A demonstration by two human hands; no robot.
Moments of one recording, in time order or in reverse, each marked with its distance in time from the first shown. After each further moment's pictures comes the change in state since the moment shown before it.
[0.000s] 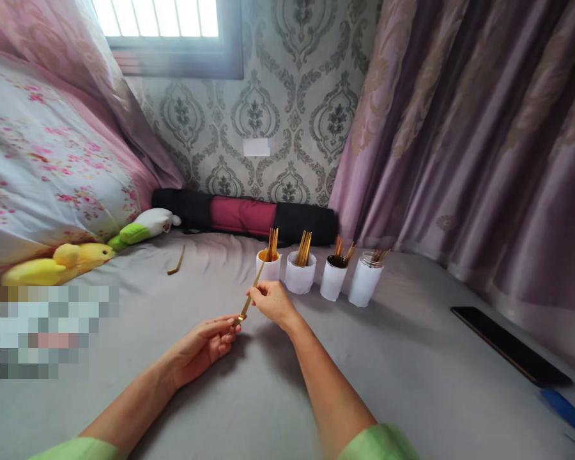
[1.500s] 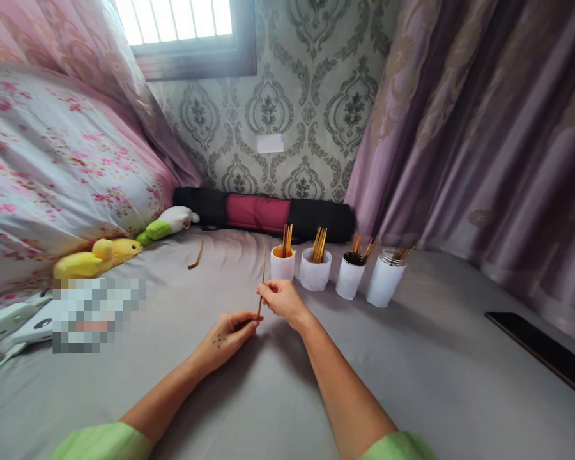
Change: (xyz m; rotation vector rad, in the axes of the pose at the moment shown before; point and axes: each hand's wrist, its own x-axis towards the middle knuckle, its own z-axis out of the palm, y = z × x) left_hand -0.004 -0.007 0.012 1.043 0.079 0.465; right_hand -0.007 -0.017 0.006 0.242 -0.104 0.138
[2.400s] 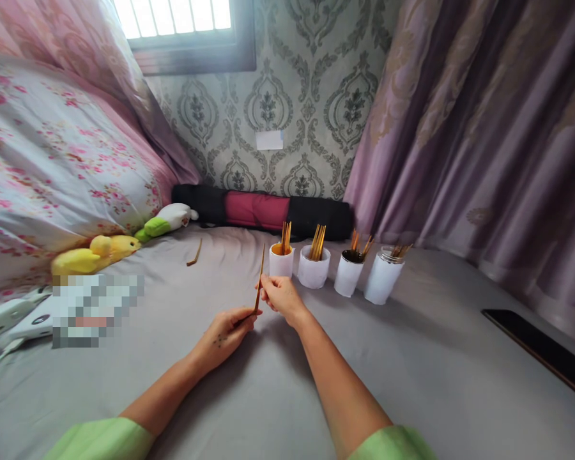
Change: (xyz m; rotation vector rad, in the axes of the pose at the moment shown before) left_hand -0.001 -0.002 0.002 0.157 0.078 0.158; right_hand 0.003 0.007 0.000 0.106 0.002 -0.022
